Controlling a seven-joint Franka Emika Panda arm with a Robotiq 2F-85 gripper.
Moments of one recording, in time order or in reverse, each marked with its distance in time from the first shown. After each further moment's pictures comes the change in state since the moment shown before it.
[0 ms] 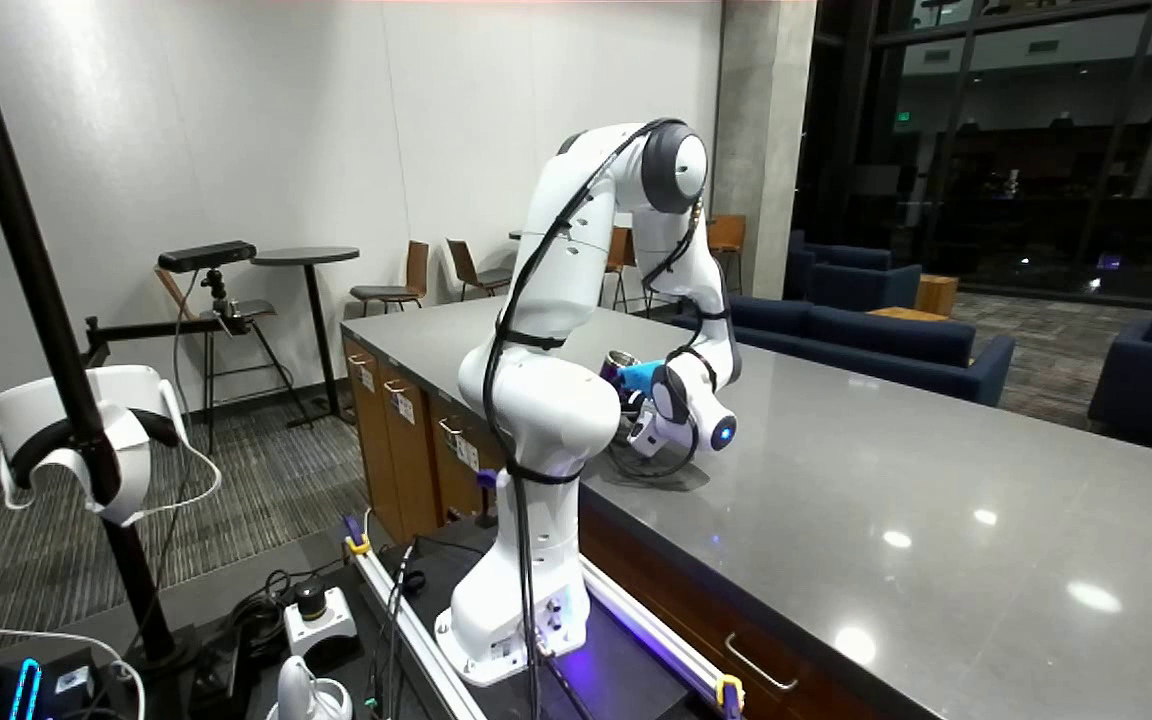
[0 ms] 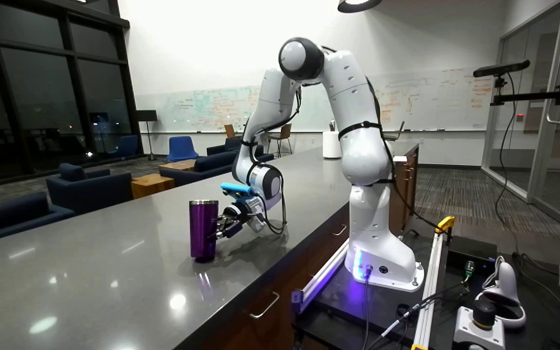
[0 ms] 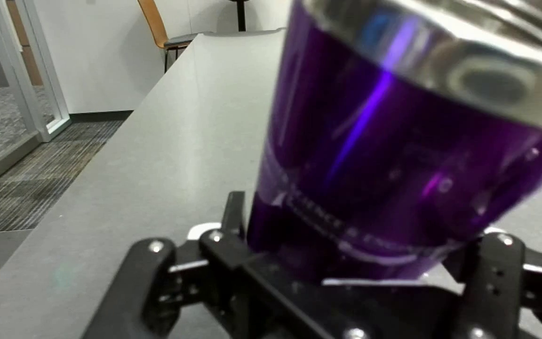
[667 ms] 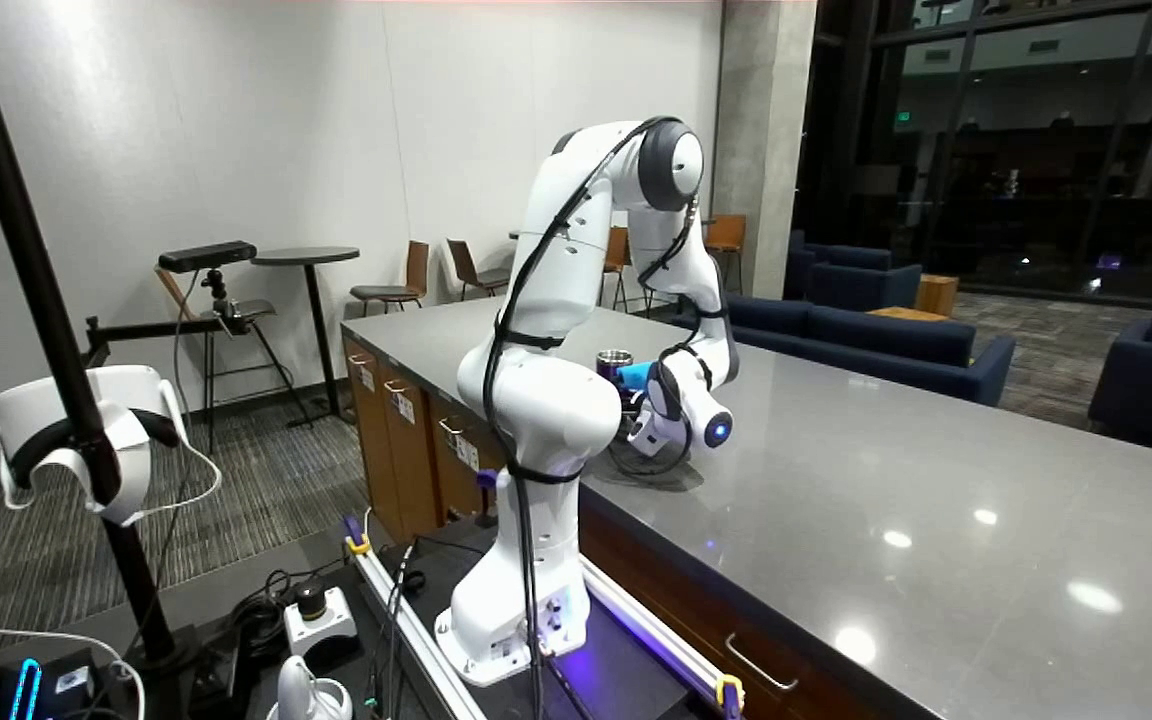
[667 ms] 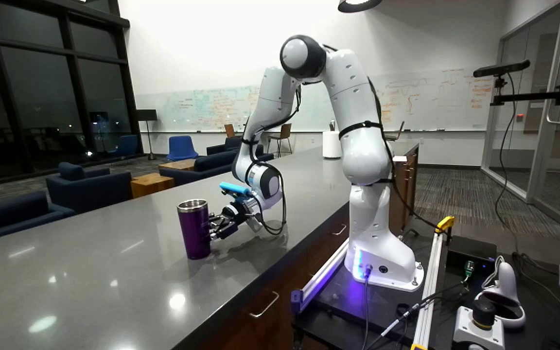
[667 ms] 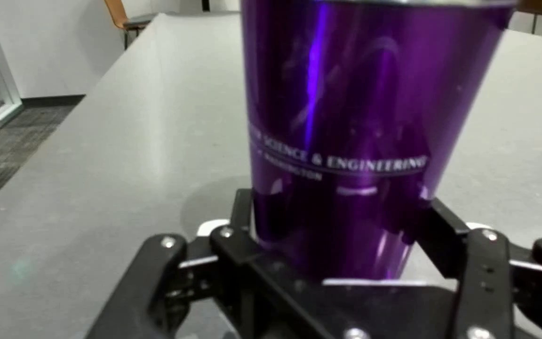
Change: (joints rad) arm 0.025 -0.015 0.001 -0.007 0.107 0.090 -0.021
